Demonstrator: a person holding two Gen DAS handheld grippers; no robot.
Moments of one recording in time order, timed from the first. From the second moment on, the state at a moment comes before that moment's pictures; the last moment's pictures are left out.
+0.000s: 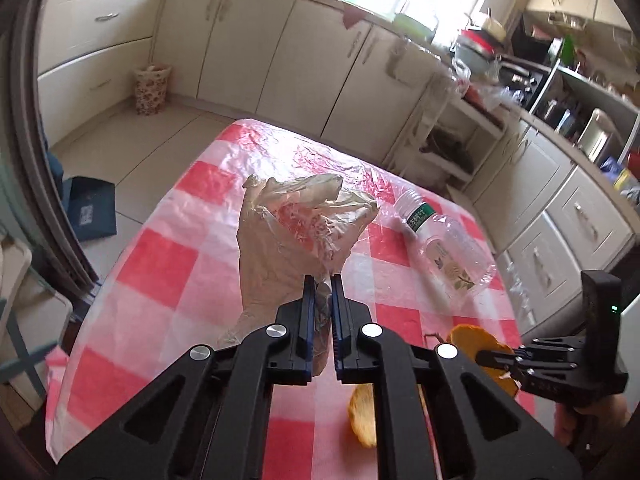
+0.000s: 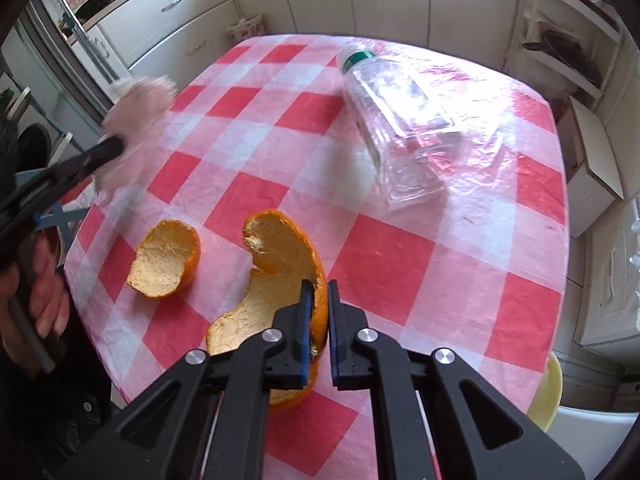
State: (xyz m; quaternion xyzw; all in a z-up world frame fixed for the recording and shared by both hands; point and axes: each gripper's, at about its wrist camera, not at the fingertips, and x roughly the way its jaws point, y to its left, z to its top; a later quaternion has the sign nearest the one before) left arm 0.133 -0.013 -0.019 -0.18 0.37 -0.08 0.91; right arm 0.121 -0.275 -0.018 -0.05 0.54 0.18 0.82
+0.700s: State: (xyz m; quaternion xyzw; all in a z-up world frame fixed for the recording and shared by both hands) left arm 0.079 -0.018 0.018 -0.19 0.34 -0.12 0.91; right arm 0.087 -0.303 0.019 -0.04 0.48 0.16 0.86
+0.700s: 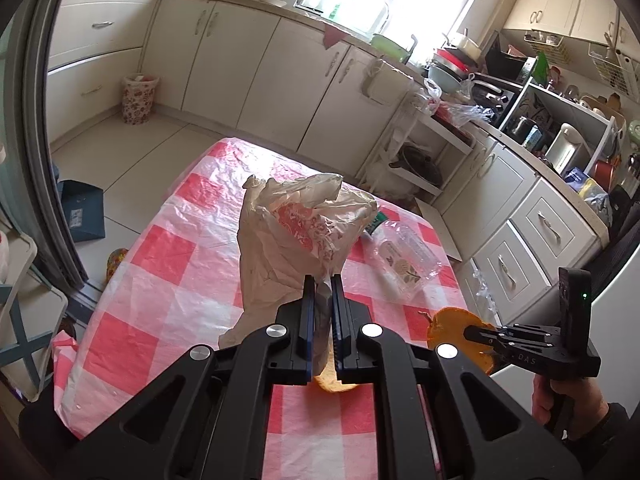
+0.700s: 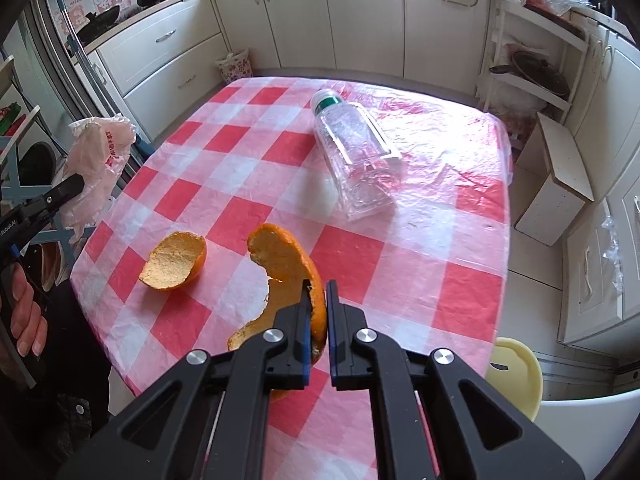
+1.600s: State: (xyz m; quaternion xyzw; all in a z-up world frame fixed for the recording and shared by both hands) left arm 0.051 -0.088 0.044 -0.15 0.33 -0.19 0.91; right arm 0.050 -0.365 0.042 0.01 0.44 0.11 0.89
